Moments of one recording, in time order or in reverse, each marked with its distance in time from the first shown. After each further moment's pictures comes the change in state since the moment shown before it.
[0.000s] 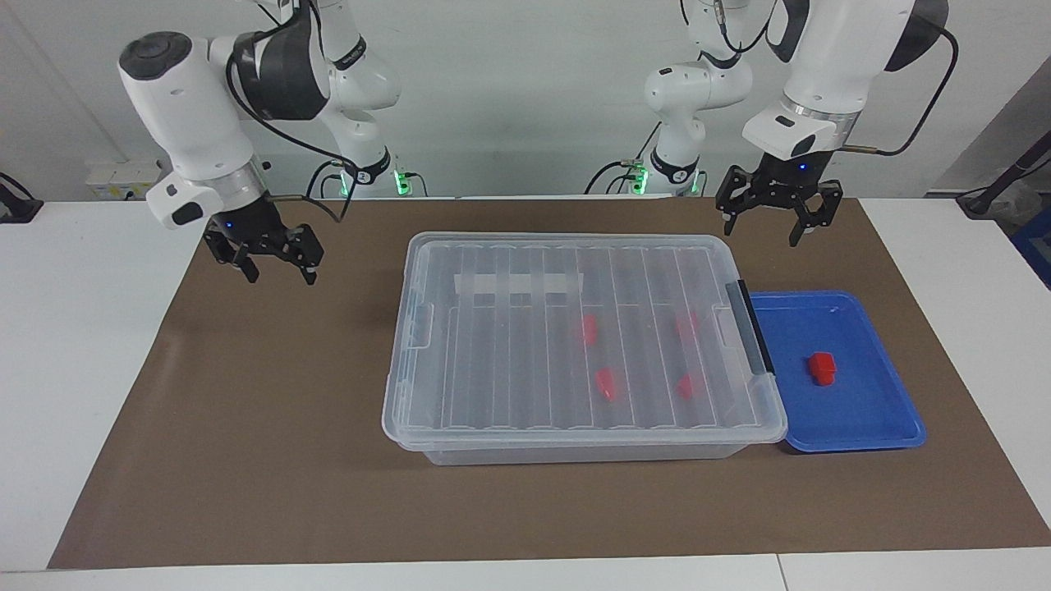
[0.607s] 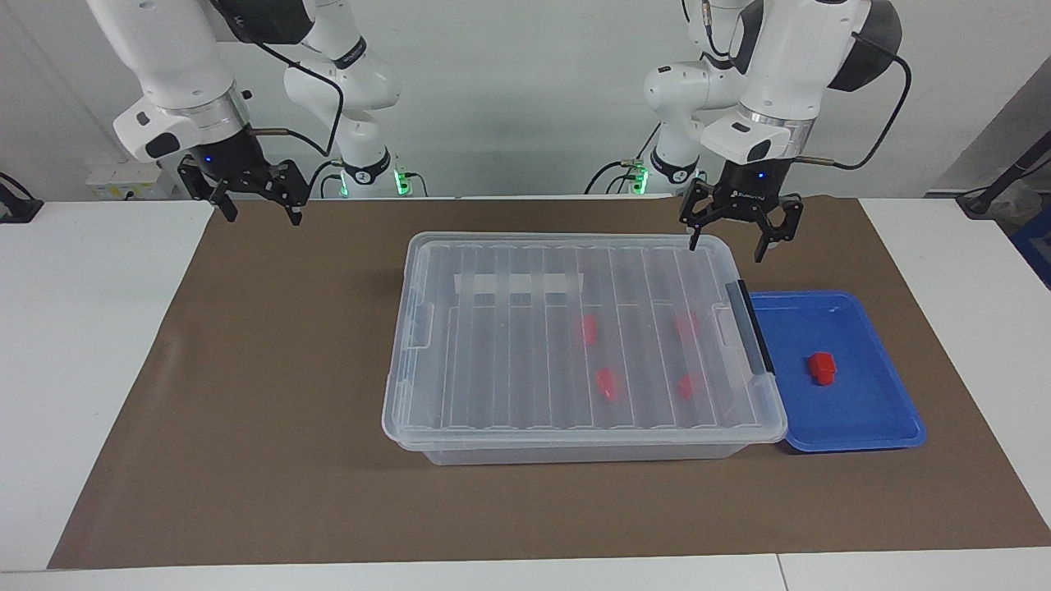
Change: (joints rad) left arm -0.047 0.006 0.000 -0.065 -0.001 0.141 -0.047; right arm 0.014 -0.047 0.007 0.023 -0.003 -0.184 0.002
